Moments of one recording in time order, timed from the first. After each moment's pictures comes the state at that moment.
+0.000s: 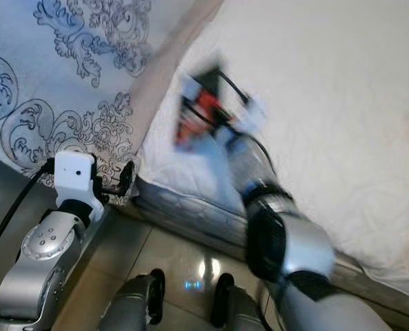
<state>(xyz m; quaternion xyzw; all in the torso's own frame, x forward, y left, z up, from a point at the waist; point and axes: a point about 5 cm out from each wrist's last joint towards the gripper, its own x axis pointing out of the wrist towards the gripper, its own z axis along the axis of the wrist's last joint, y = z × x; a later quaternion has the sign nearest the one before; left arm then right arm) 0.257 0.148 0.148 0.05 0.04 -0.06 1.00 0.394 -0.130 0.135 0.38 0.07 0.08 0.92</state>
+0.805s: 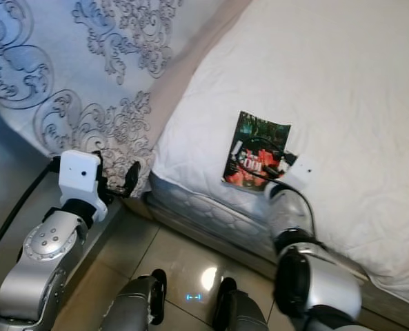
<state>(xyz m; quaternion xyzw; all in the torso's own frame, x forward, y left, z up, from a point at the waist) 0.257 0.139 0.151 0.06 0.02 -0.10 0.99 0.350 -0.193 0.061 0.27 0.13 -0.14 0.94</state>
